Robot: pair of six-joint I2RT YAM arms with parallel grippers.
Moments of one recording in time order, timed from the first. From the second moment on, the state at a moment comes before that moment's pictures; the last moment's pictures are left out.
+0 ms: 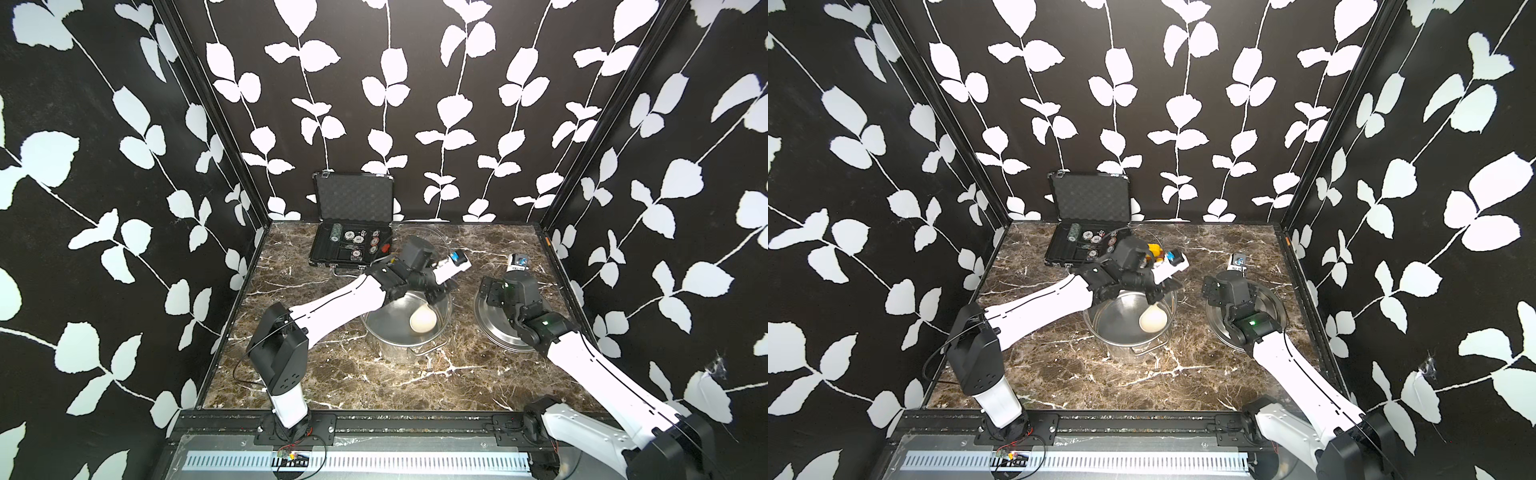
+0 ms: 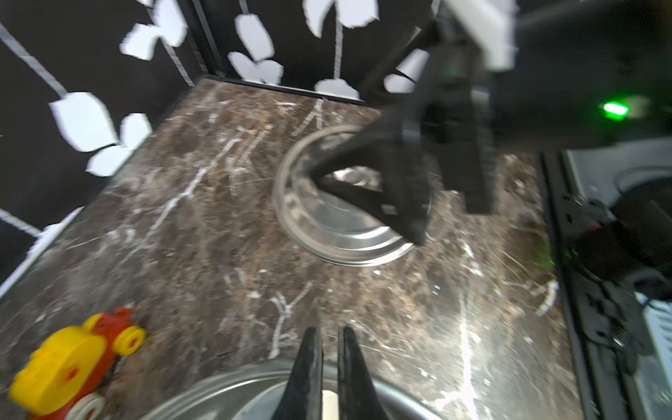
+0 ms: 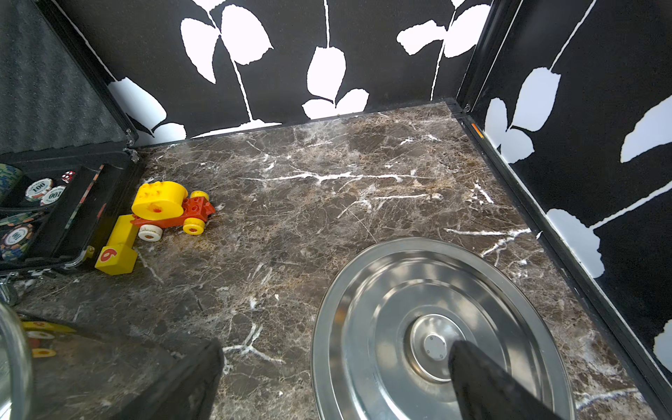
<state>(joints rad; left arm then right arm) -0.90 1.72 1.44 -0.32 0.40 0.32 0.42 1.02 0.75 -0.29 0.41 0.34</state>
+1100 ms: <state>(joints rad) -0.67 1.33 1.01 -0.17 0.19 0.20 0.42 1.09 0.75 -0.27 0.39 0.34</state>
